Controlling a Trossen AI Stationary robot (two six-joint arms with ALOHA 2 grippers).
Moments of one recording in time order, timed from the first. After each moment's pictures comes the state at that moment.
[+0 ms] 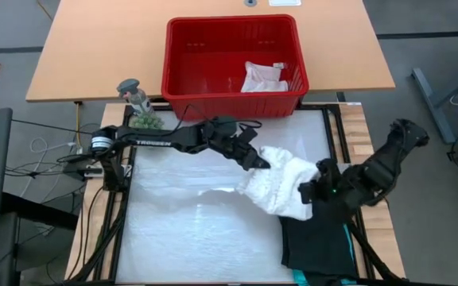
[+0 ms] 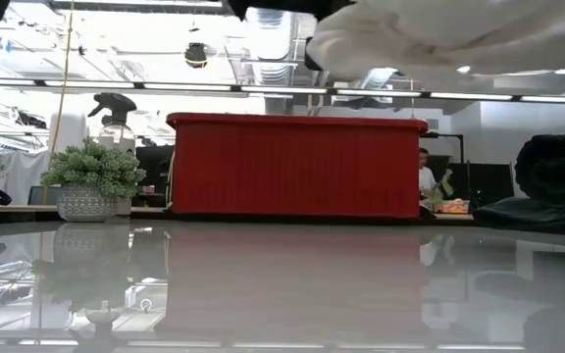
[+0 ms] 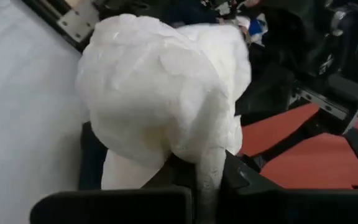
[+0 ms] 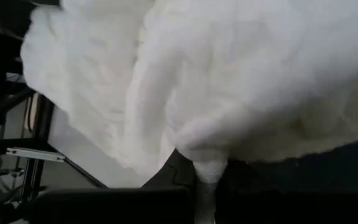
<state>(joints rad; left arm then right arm) 0.12 1.82 1.52 0.09 0.43 -0.92 0.74 1.23 1.40 -1.34 0.60 1.98</state>
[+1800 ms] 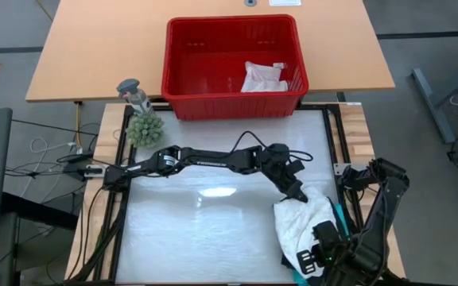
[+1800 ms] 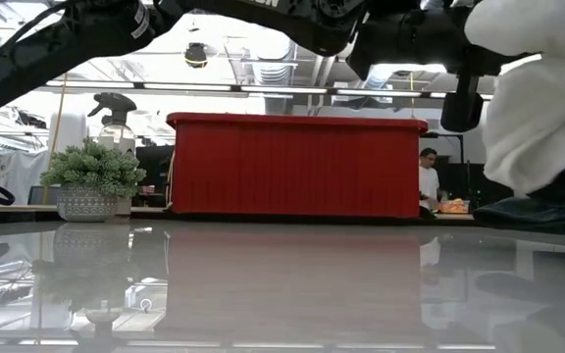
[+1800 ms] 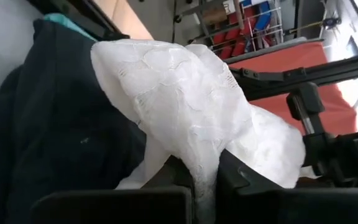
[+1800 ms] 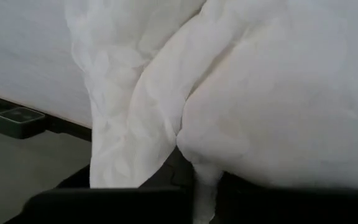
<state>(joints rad) 0.03 2.56 2.34 -0.01 0.64 -1.06 1.00 1.82 1.86 -1.57 0.20 2.28</state>
